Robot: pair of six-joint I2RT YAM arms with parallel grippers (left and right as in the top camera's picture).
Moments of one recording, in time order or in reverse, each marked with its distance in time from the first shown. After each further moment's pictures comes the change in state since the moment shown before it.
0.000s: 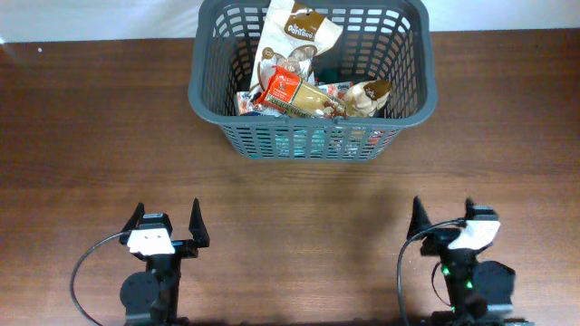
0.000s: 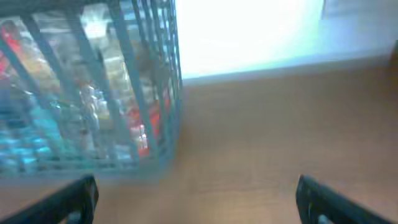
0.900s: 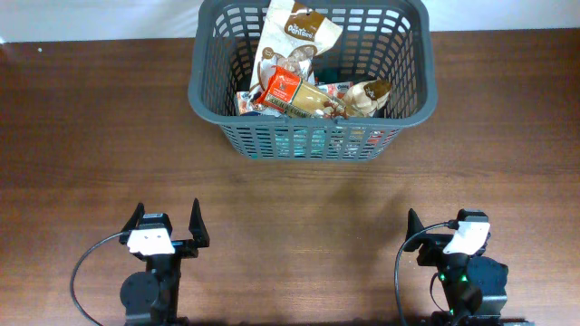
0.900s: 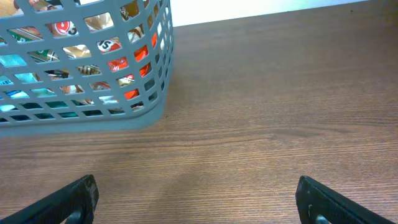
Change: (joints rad) left arm 0.000 0.001 0.000 0.001 0.000 0.000; right arm -0.001 -0.001 0.011 -0.302 -0.008 -0.001
